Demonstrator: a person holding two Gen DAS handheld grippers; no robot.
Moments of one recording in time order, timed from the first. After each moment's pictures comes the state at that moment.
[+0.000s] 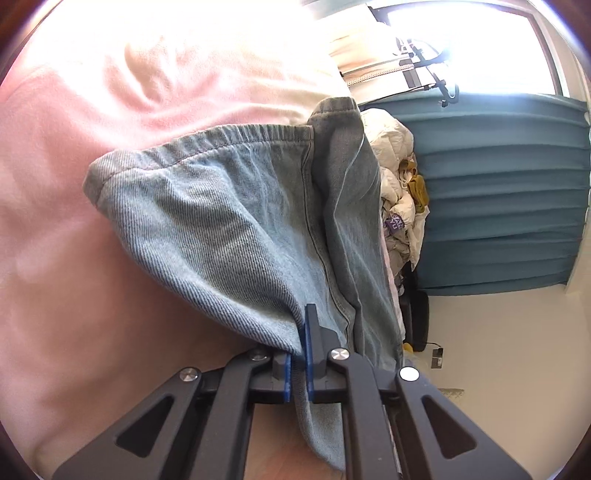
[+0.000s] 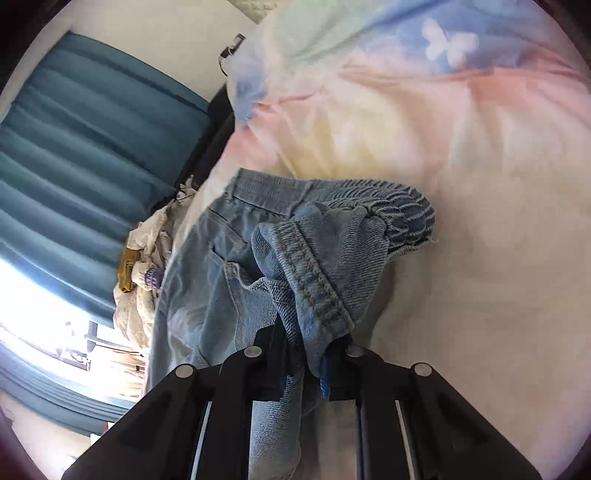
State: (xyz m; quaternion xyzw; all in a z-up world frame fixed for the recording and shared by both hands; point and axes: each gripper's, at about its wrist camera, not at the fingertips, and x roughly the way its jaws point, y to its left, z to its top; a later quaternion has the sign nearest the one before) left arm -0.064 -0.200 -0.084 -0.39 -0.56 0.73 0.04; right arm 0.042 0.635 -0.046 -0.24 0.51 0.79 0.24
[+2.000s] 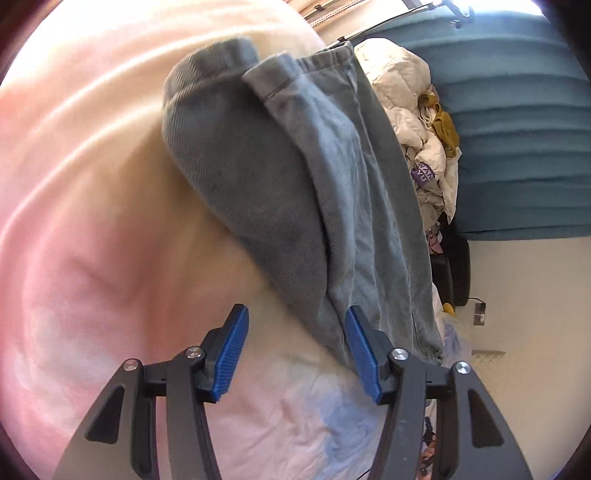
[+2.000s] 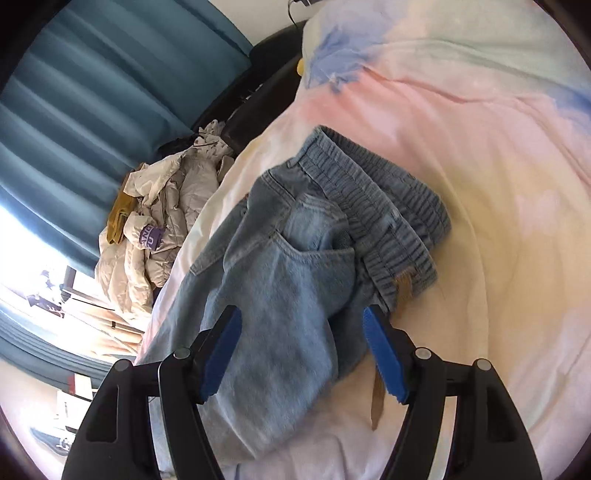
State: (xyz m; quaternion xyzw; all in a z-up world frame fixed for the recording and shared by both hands) left arm -0.277 -0.158 -0.083 -0.52 -0.45 0.72 0.07; right arm -0.166 0.667 -0.023 -0.37 0.44 0.80 0.20
